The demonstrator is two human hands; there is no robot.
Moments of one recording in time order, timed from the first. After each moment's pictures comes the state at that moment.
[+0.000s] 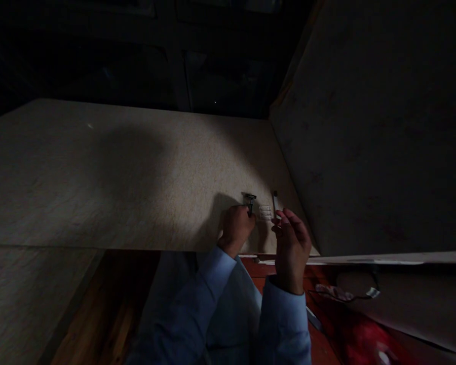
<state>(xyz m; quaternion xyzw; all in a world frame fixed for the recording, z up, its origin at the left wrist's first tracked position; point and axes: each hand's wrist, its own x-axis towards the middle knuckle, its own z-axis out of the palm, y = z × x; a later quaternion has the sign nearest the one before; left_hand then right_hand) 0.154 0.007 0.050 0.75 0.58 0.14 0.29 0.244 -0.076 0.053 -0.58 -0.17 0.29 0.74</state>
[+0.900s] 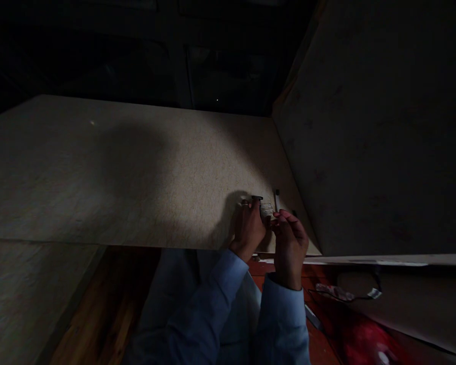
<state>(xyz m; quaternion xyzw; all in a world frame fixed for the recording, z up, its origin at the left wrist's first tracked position) 0.176 -0.015 0.052 0.76 0.57 0.17 0.27 0.247 -0.073 0.039 -0.56 -0.19 0.30 0.75</state>
